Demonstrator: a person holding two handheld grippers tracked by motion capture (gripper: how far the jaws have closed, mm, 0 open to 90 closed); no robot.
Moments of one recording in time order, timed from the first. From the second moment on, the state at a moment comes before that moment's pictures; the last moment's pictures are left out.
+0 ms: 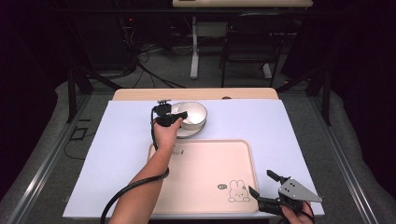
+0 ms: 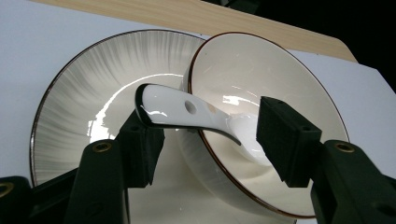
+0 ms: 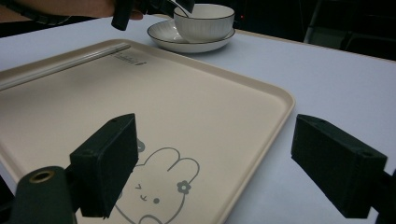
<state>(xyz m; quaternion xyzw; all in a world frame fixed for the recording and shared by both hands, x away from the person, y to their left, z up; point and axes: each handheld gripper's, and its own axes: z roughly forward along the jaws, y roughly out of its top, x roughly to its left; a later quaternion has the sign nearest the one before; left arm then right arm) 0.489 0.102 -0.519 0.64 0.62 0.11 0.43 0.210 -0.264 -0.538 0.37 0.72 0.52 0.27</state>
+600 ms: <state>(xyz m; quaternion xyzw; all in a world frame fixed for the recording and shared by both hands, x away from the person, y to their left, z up) 0.495 0.102 -0.523 0.64 0.63 0.12 0.42 0.210 -0.264 -0.538 0.37 0.72 0.52 0.27</state>
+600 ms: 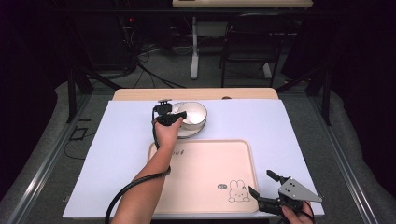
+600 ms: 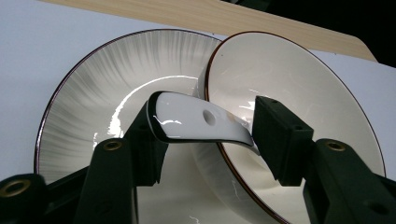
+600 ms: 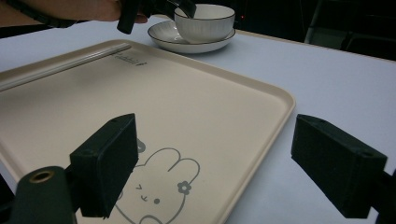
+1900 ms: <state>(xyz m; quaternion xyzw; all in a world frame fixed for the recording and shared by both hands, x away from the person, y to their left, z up) 0.492 0.110 -0.507 0.65 0.60 0.16 0.44 0.210 -0.263 -0.538 0.37 0.72 0.52 0.27</state>
